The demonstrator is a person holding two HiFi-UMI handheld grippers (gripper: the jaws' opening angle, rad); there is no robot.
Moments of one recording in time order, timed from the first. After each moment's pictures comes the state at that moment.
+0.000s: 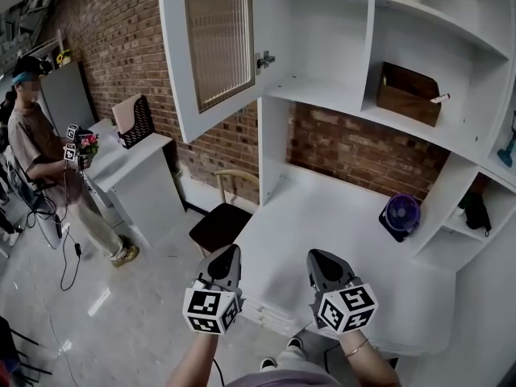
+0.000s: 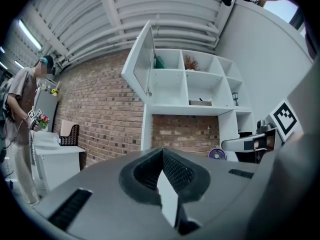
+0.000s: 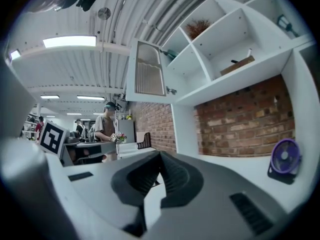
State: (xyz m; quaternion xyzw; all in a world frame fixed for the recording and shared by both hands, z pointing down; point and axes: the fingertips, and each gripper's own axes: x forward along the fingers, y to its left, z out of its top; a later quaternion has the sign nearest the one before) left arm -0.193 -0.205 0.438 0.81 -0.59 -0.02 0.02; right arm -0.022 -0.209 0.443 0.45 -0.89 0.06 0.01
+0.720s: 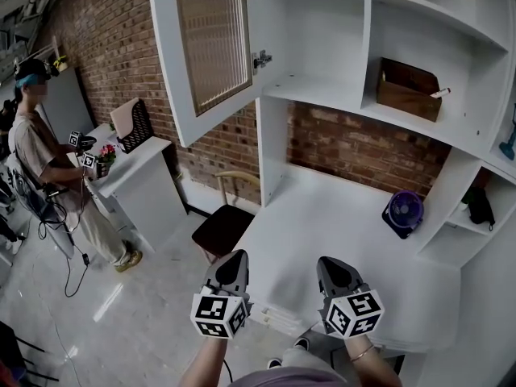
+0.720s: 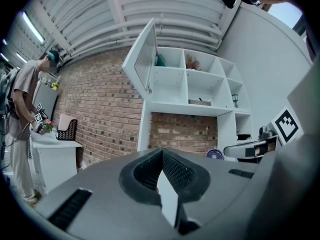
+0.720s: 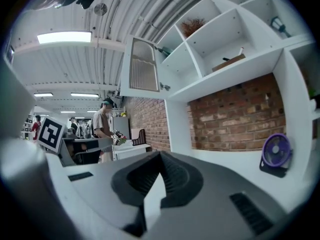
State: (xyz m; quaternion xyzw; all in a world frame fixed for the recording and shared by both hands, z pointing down) left arm -0.184 -0.211 0.451 0.81 -0.58 -0.03 0.04; right arm -0.001 -0.208 0.466 0.48 -0.87 0.08 0.03
